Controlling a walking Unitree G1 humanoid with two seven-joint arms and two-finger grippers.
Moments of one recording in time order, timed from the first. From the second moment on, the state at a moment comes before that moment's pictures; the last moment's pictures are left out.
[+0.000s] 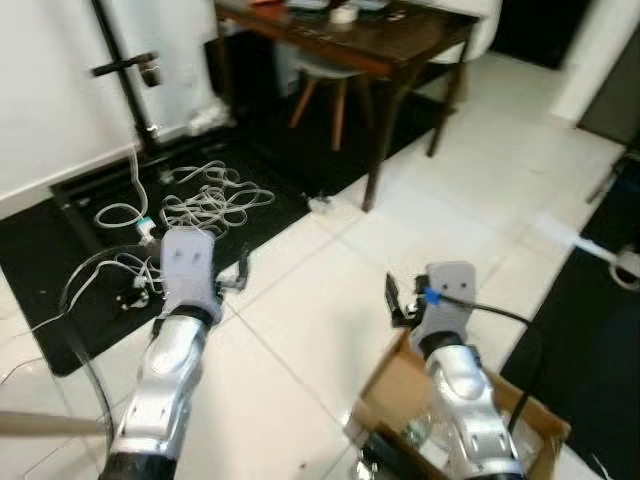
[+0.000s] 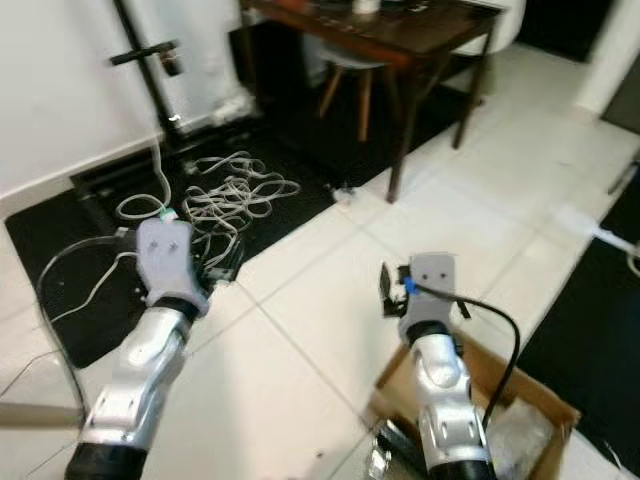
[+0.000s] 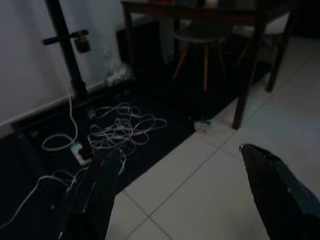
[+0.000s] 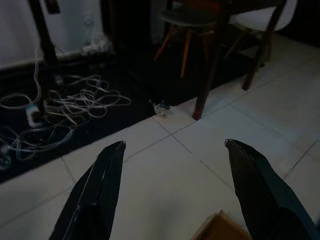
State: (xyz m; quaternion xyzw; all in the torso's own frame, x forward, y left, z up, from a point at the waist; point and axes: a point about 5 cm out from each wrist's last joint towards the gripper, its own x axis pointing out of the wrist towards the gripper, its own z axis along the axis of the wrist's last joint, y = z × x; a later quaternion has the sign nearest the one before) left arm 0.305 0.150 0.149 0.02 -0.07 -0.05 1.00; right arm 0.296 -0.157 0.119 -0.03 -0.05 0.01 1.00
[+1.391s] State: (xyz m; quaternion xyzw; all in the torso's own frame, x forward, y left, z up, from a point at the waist) left arm 0.295 0.135 0.158 -0.04 -0.11 -0.12 0.99; right arm 0.299 -0.148 0.128 -0.03 -0.06 0.04 1.00
